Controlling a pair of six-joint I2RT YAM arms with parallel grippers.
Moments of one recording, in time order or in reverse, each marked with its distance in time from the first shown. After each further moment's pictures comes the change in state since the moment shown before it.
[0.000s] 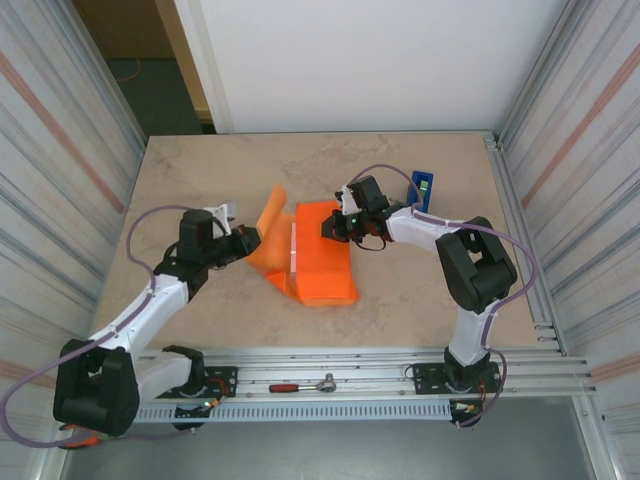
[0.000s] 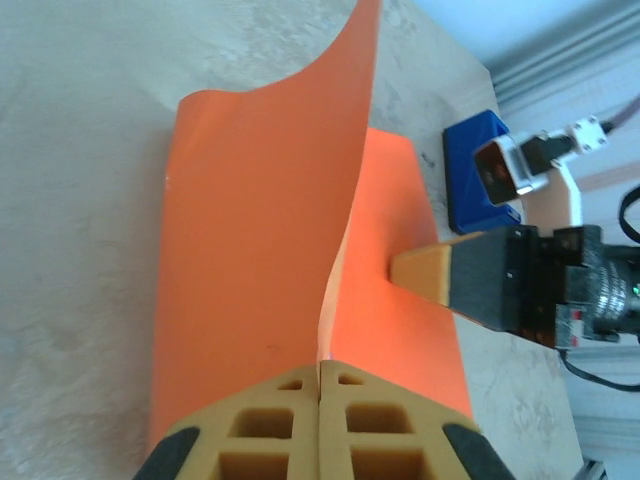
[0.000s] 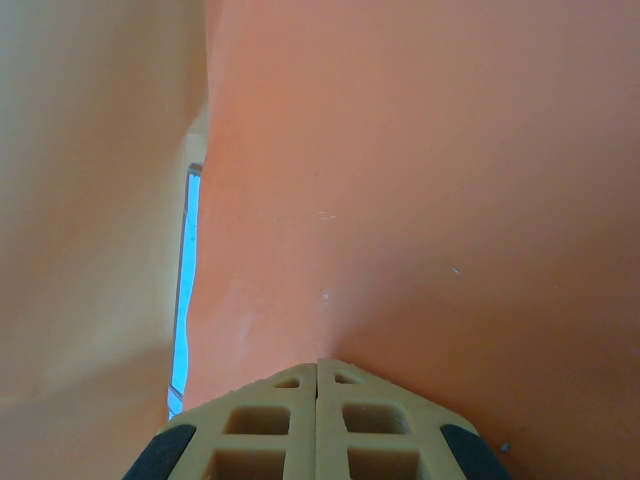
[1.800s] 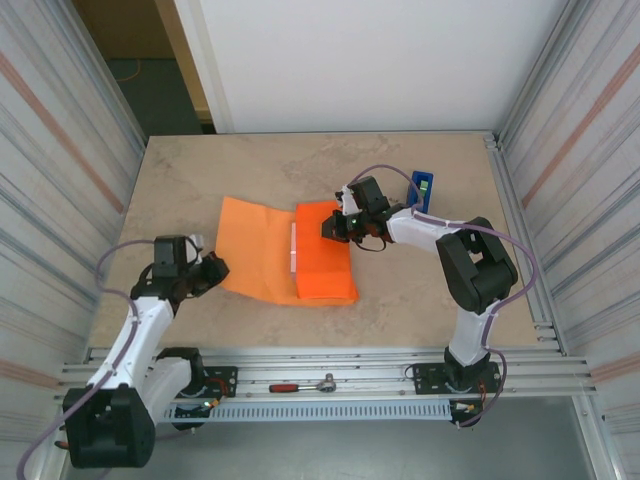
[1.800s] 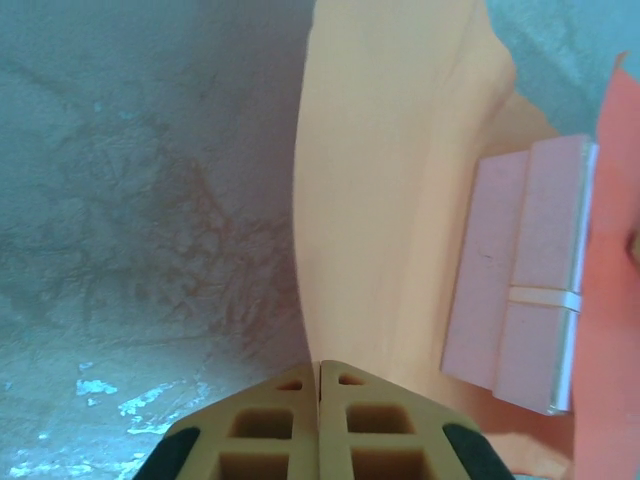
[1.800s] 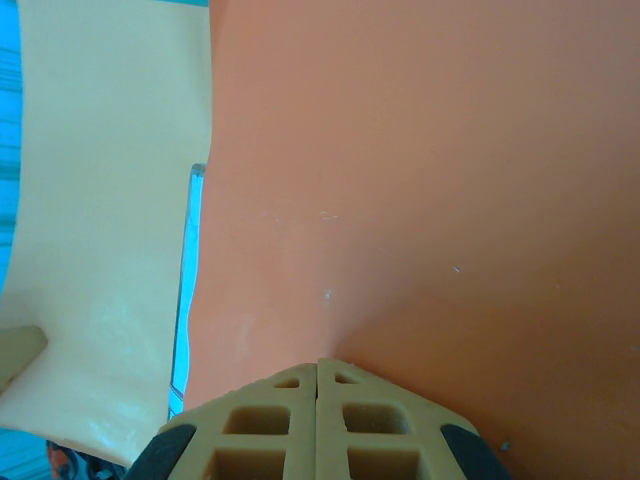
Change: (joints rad) left arm 0.247 -0.216 -0.104 -0.417 -0.050 0.076; right arm 0.000 -0.006 -0.015 0.021 0.001 0.002
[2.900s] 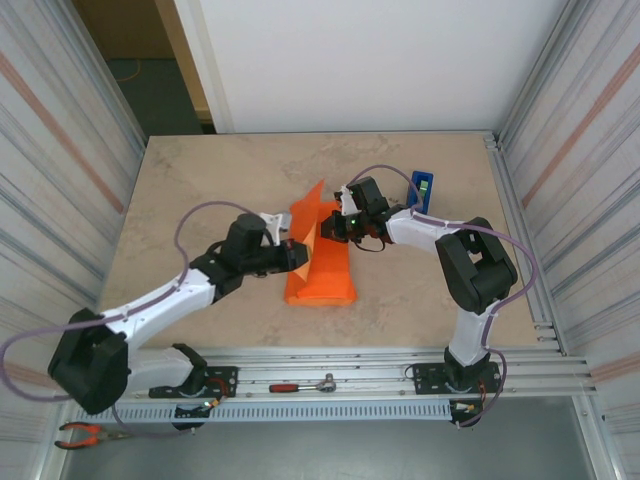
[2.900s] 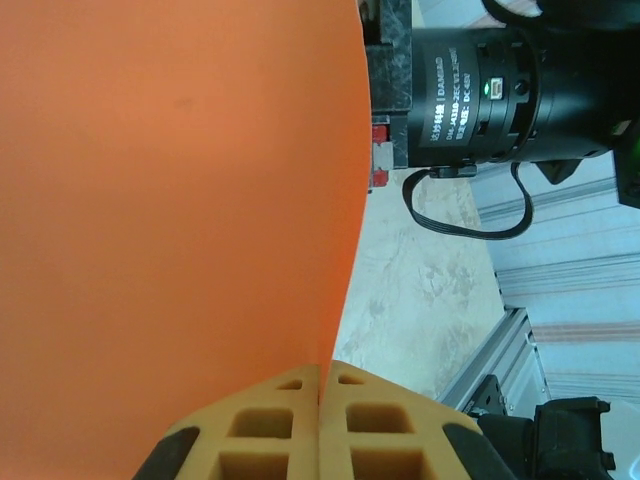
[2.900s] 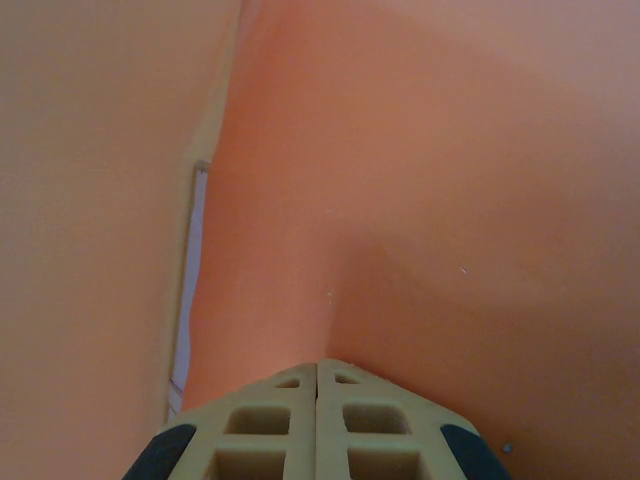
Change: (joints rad) left arm -0.658 0.364 0.208 0.461 0.002 -0.200; right arm 0.007 0.001 -0.003 0.018 0.005 0.000
